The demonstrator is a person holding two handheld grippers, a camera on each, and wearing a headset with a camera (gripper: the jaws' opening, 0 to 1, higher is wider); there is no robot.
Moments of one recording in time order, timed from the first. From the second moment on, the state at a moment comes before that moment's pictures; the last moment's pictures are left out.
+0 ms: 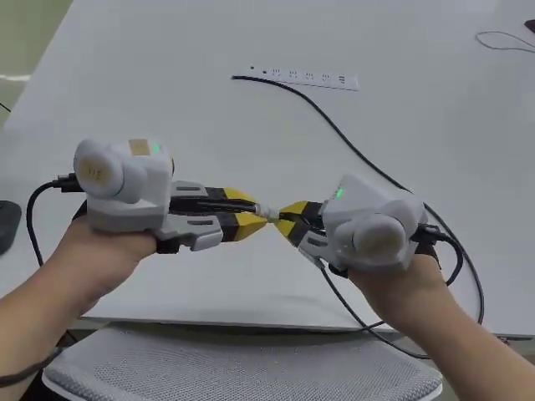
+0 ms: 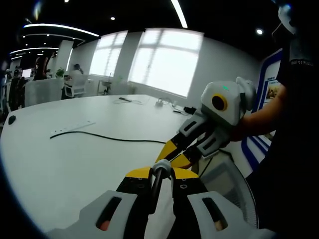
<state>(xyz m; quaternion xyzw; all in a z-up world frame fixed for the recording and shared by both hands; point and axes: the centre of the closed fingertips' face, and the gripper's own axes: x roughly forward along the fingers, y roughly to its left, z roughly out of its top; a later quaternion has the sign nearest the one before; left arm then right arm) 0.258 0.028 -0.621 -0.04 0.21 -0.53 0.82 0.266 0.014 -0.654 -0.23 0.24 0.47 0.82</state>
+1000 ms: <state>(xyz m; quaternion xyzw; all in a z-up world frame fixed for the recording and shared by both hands) 0.268 0.026 -0.617 -0.04 0.20 -0.53 0.82 0.282 -0.047 -0.684 -0.11 0.33 0.39 0.86</state>
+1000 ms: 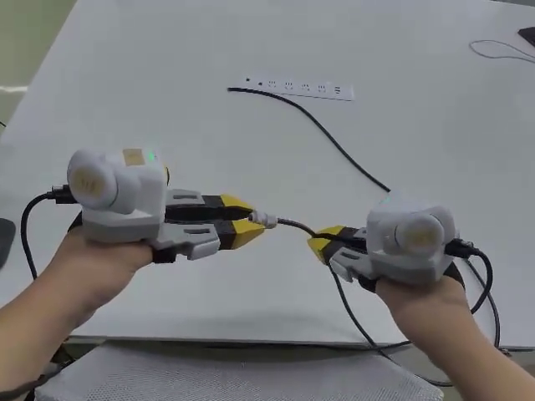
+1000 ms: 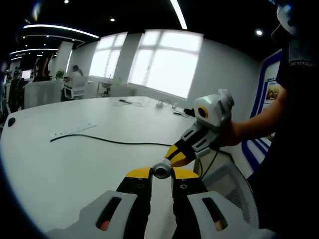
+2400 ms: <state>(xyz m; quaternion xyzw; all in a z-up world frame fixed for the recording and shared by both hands) 0.277 0.051 -0.640 -0.06 0.20 -0.51 0.83 0.304 -0.047 -0.688 -0.14 0.34 0.40 0.84</state>
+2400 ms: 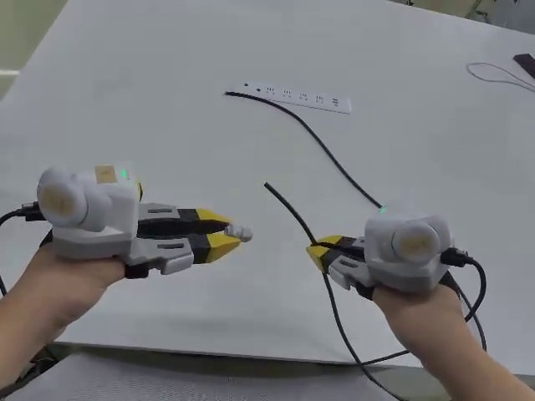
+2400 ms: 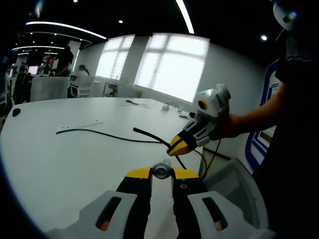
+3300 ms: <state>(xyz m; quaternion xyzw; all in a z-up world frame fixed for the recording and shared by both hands) 0.265 0.082 -0.701 -0.06 0.23 -0.49 0.84 0.350 0.030 -0.721 -0.21 0.35 0.46 0.79</state>
